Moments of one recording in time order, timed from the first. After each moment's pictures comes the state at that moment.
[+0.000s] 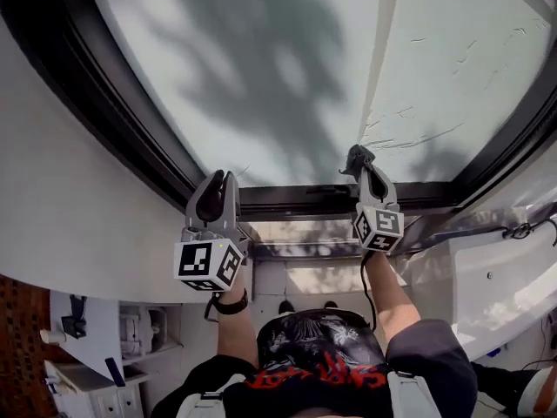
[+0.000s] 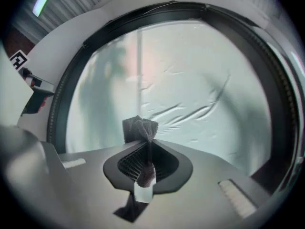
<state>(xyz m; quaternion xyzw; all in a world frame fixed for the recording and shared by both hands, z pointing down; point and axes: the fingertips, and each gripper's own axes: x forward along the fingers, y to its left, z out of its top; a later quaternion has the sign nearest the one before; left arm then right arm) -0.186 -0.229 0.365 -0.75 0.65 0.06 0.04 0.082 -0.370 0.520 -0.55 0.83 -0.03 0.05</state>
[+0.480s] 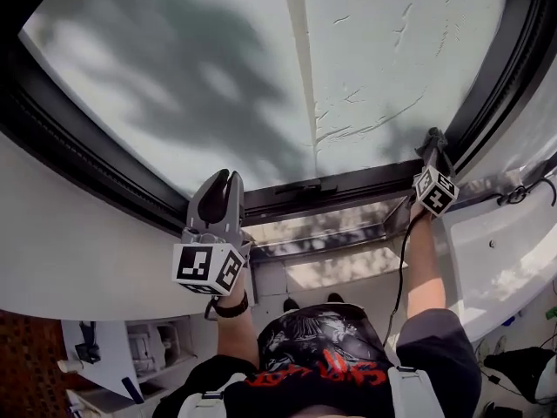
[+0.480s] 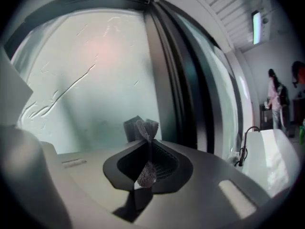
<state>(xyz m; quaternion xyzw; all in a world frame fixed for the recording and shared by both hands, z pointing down) -0.080 -0.250 0.352 -0.82 0.57 0.04 0.04 0.397 -0.410 0.553 -0.77 0.62 -0.12 0.02</state>
